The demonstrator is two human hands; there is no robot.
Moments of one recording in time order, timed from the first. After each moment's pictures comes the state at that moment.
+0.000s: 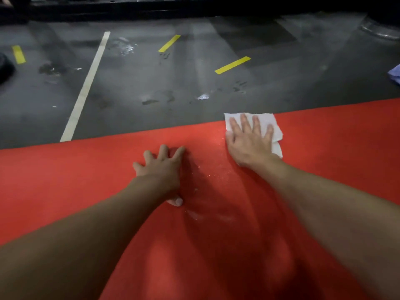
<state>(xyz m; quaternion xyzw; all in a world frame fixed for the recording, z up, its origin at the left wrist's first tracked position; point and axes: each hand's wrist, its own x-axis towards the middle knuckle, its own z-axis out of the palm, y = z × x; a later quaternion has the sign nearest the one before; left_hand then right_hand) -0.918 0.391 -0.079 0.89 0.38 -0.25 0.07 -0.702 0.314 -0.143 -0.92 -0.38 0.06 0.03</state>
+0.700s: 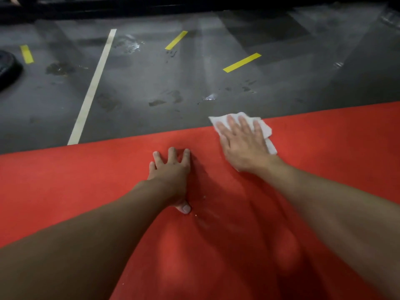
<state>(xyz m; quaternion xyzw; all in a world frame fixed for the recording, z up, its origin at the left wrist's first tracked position) -0.911 0.399 -0.077 0.89 0.36 -0.25 0.12 -0.715 0.334 -0.139 -0.86 -0.51 0.05 0.02</state>
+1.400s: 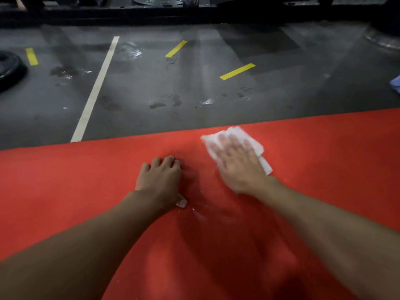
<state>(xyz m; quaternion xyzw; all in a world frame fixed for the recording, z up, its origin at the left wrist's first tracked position) -0.942 0.391 -0.088 0.93 0.33 -0.17 0.04 -0.752 0.289 -0.136 -0.82 -0.57 0.04 -0.02</state>
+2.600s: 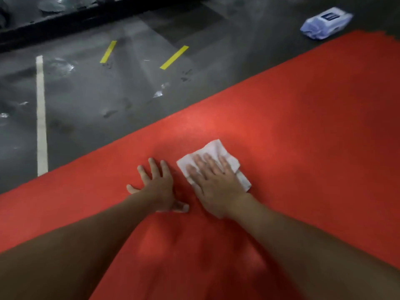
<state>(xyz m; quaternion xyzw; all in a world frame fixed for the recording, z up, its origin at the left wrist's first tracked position) -0.942 0.345 -0.093 0.89 0.31 -0.32 0.13 -0.858 0.194 -0.129 -0.87 -0.48 0.09 0.01</state>
